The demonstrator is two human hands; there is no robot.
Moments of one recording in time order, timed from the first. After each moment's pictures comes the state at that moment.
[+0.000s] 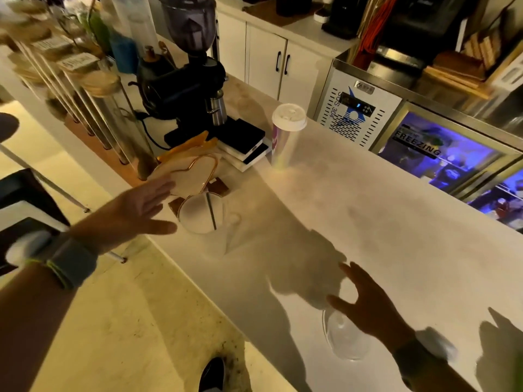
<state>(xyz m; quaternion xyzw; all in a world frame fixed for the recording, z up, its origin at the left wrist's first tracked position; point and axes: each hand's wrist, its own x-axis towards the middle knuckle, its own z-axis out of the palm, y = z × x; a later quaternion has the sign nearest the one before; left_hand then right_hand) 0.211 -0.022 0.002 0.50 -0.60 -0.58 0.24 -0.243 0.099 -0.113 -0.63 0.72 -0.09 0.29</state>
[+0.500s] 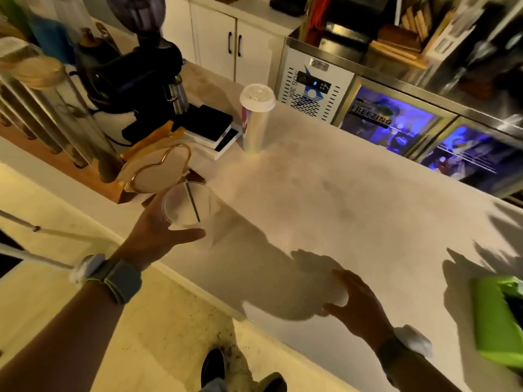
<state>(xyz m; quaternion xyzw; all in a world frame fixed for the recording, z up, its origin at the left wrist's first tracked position) 0.162 -0.022 -0.065 0.49 -0.64 -0.49 0.33 -0.212 0.179 -0.139 -0.55 0.78 -0.14 0.26</state>
